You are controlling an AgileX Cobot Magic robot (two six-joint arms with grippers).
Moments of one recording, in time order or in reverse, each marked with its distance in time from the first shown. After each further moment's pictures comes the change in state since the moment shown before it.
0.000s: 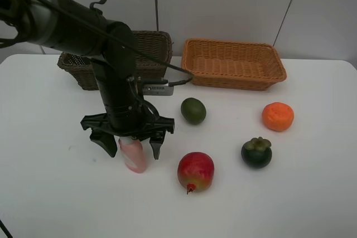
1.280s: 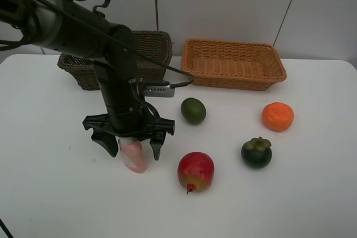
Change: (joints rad) left arm 0.000 0.024 -0.004 0.000 -0.006 0.031; right arm 0.000 0.000 0.000 0.000 0.000 0.000
